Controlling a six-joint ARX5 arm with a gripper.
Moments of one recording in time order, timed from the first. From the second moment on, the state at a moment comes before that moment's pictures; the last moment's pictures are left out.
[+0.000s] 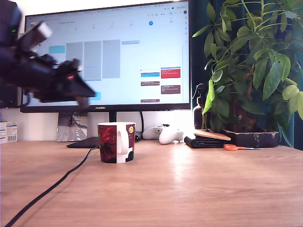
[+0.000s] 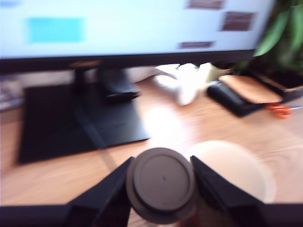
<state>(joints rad) -0.28 1.57 0.72 0.58 0.39 -0.07</state>
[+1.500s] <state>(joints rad) -0.35 1.62 0.81 0.52 0.41 -0.02</state>
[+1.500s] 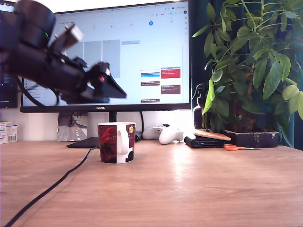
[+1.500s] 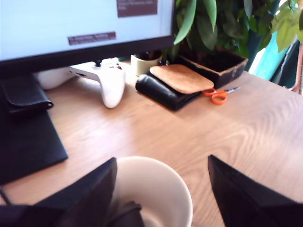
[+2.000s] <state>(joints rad) -0.11 1.29 0.82 0.10 0.36 0.06</state>
